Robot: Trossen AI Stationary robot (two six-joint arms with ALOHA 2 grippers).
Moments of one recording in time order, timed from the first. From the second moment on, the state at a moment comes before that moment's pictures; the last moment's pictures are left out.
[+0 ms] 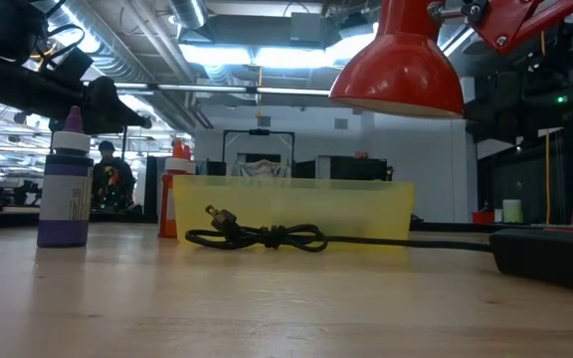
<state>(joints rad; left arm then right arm) 0.54 0.07 0.06 -0.08 -0.40 -0.09 -0.63 0.00 0.01 0.05 0.14 0.10</state>
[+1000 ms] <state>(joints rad) 0.54 0.07 0.11 -0.07 -0.39 -0.42 -0.63 0.00 0.01 0.04 0.14 0.10</state>
